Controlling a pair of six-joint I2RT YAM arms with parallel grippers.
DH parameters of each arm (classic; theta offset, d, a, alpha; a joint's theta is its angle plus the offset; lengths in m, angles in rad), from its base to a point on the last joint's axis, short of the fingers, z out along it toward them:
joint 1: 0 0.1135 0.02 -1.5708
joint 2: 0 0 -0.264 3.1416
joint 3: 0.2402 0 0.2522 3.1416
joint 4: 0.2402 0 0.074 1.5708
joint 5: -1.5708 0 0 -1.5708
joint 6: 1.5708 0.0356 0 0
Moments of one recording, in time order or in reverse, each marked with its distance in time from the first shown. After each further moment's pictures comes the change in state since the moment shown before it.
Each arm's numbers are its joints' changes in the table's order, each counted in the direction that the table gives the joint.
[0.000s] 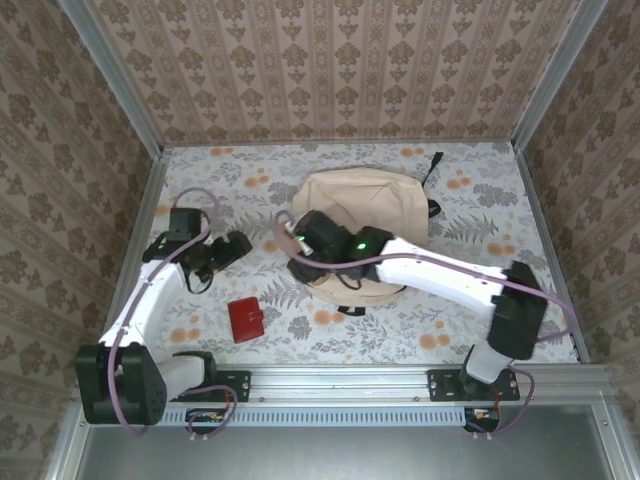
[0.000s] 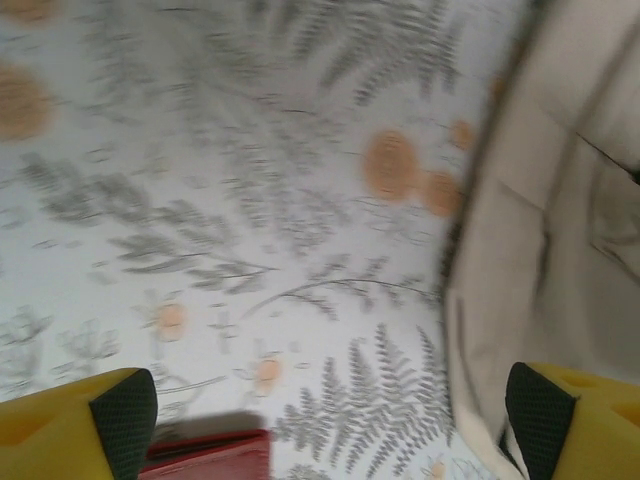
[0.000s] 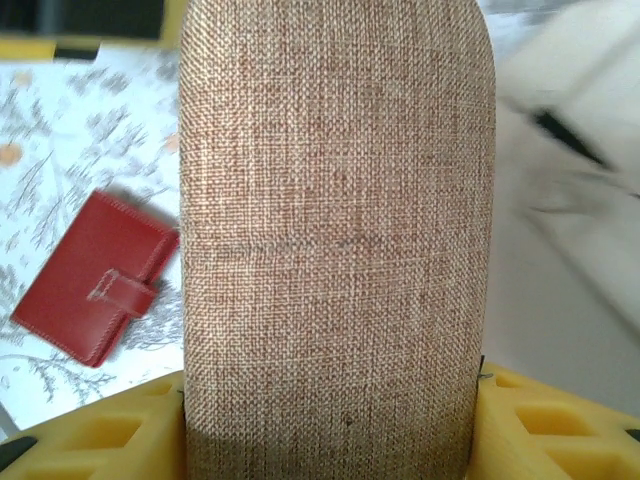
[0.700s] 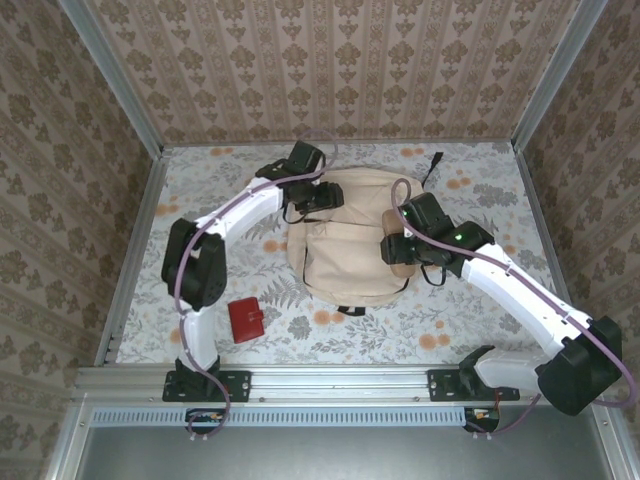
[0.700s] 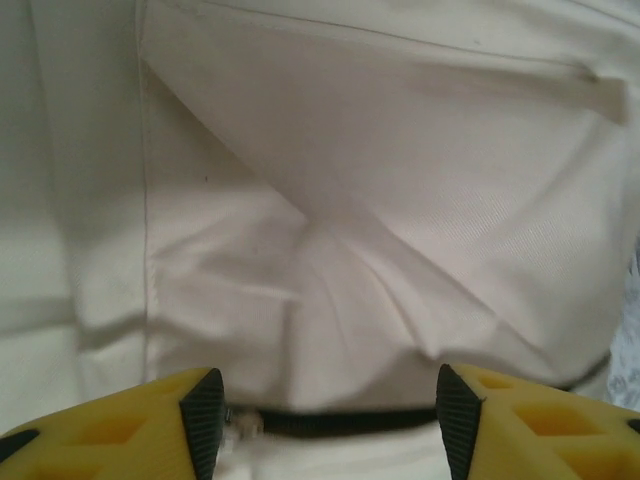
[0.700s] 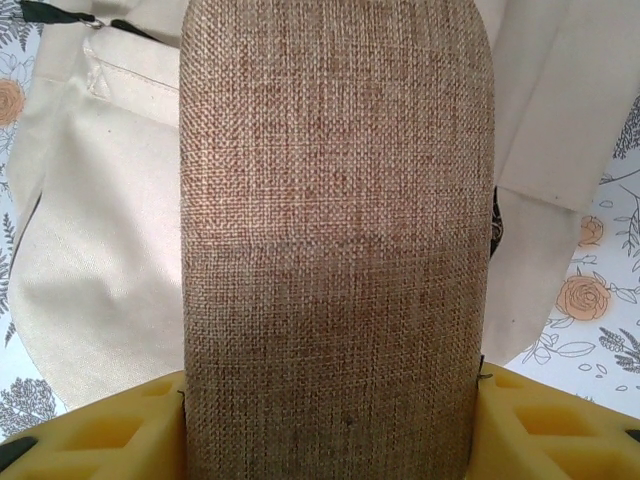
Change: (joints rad) left arm -0.478 0.842 0.868 -0.030 0.092 -0.043; right arm -0.455 -0.378 -0.335 0.165 0.108 0.131
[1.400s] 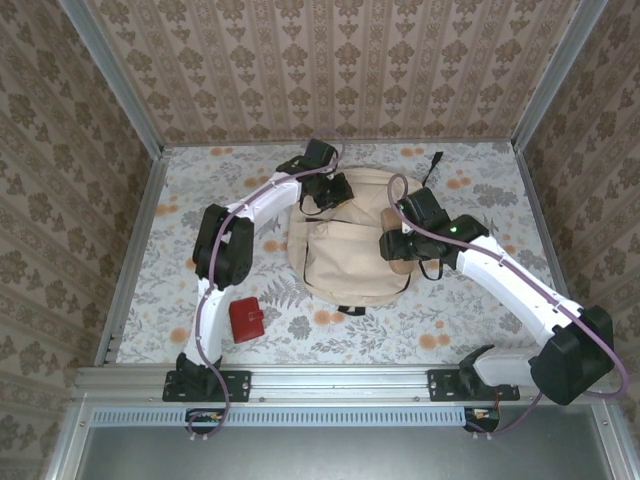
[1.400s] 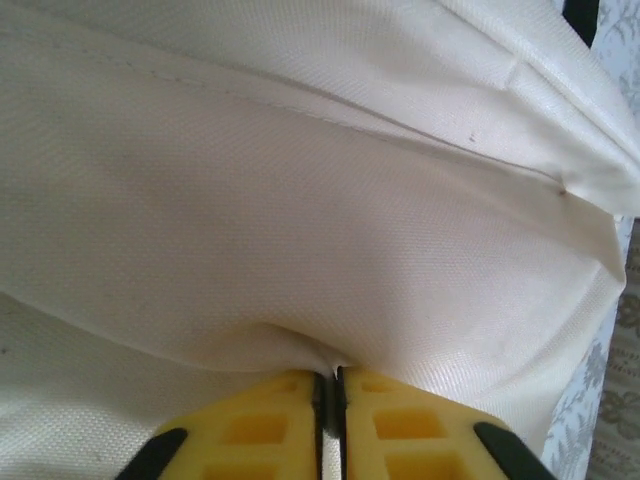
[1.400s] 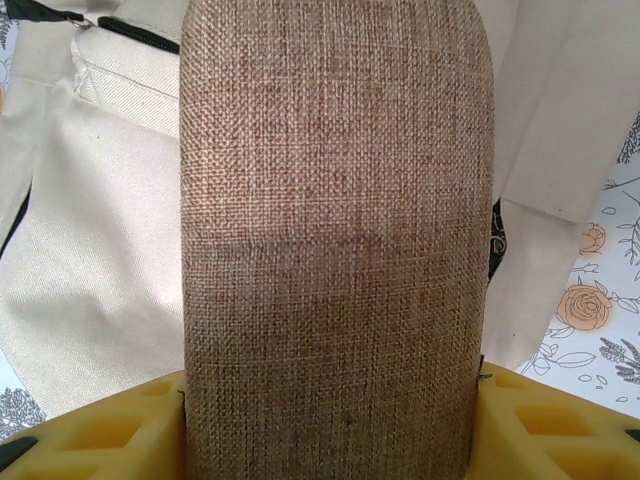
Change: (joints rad) left arm 0.007 0.246 0.195 -0.106 -0.171 -0.229; right arm -0.023 0.062 0.035 0.001 0.009 -0.017
